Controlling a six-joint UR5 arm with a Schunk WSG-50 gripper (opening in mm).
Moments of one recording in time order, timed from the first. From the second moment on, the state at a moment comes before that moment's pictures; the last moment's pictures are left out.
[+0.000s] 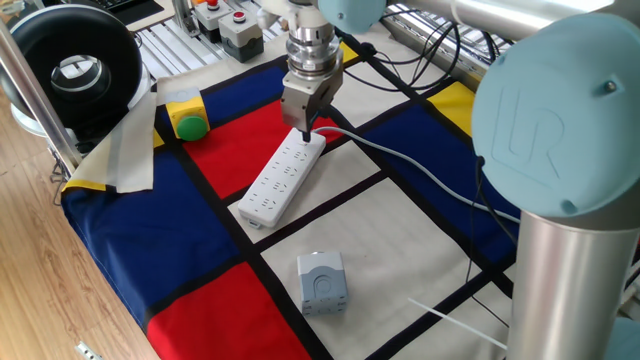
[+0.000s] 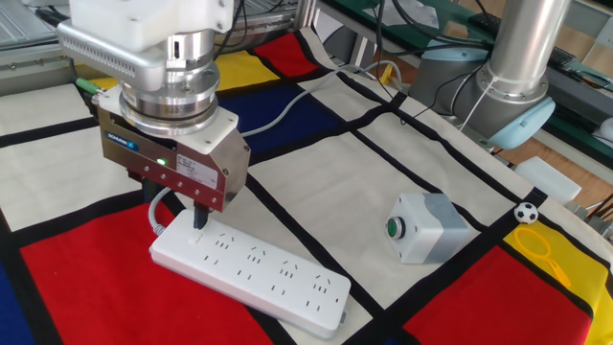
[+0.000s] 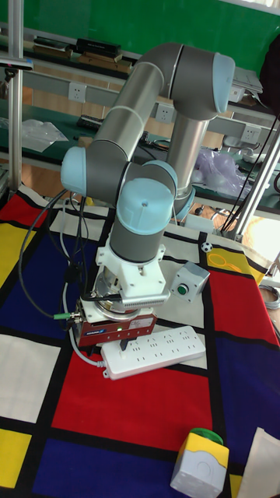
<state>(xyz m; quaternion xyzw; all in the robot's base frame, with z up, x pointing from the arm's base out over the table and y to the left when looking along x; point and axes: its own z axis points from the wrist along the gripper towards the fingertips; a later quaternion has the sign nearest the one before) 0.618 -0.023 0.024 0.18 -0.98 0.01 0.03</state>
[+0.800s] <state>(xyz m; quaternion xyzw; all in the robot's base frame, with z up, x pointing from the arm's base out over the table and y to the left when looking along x) 0.629 -0.022 0.020 0.18 -0.98 0.01 0.03</state>
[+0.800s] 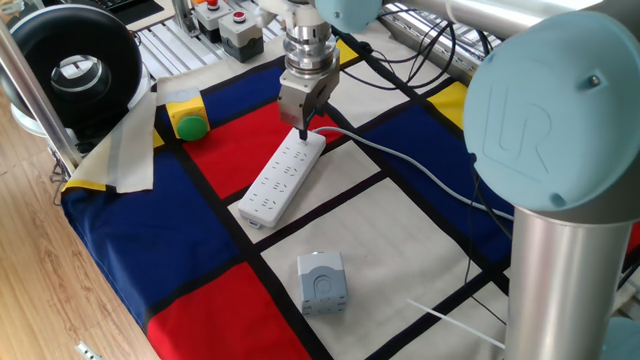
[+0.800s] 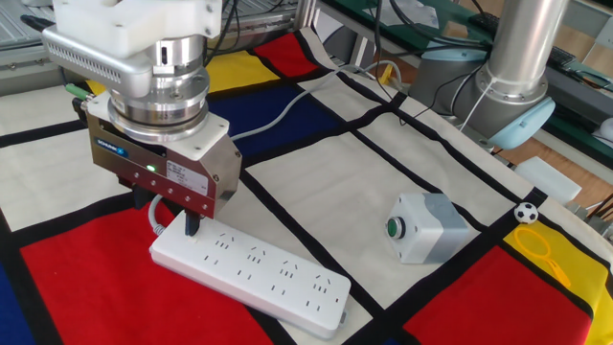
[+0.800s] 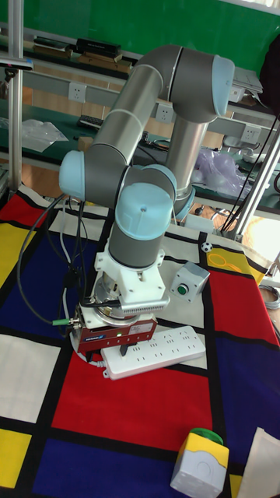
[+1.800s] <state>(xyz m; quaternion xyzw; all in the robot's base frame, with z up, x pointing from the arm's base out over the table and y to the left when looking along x) 0.629 -0.021 0.017 0.18 -0.98 0.01 0.03</state>
